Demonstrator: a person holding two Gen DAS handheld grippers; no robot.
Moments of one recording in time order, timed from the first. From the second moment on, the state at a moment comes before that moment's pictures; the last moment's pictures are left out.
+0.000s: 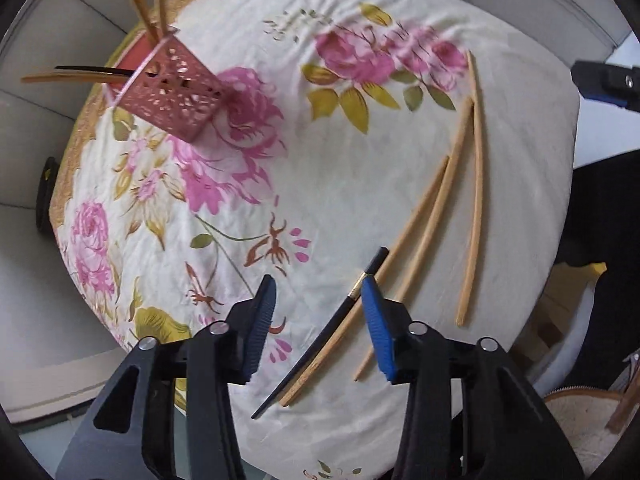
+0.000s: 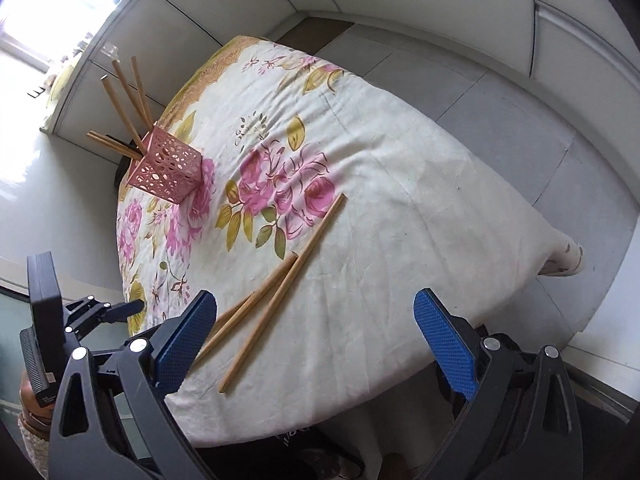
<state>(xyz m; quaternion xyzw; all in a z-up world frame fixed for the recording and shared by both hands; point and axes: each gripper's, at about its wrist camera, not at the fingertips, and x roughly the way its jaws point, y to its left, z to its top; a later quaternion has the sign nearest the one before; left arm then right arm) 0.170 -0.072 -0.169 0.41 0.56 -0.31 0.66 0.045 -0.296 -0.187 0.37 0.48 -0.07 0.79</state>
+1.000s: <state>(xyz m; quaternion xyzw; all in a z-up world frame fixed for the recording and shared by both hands) 0.197 -0.072 -0.224 0.40 0.61 -0.31 0.61 0.078 -0.303 -0.215 0.39 0.53 -0.09 0.75</state>
